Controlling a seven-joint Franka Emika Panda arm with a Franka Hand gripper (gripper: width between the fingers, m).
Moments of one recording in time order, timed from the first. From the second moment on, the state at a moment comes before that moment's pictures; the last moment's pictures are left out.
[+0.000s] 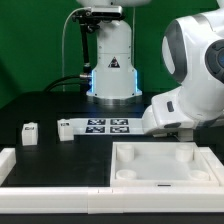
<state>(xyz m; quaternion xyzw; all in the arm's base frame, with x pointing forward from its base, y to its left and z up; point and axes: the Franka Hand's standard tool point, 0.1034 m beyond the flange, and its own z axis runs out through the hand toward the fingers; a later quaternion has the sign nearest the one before) 0.373 0.148 0.003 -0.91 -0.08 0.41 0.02</state>
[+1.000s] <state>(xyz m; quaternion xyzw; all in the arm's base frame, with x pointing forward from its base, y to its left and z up) 0.396 0.151 0.068 -0.92 -0.06 0.38 0.00</state>
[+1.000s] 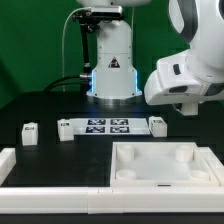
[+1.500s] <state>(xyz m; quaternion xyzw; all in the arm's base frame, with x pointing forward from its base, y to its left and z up) 0.421 0.138 0.078 -0.99 -0.06 0.13 0.02</state>
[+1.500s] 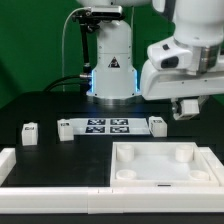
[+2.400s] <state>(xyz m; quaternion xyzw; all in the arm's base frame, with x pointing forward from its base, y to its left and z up) 0.488 0.124 0.099 -0.98 -0.11 -0.15 0.04</state>
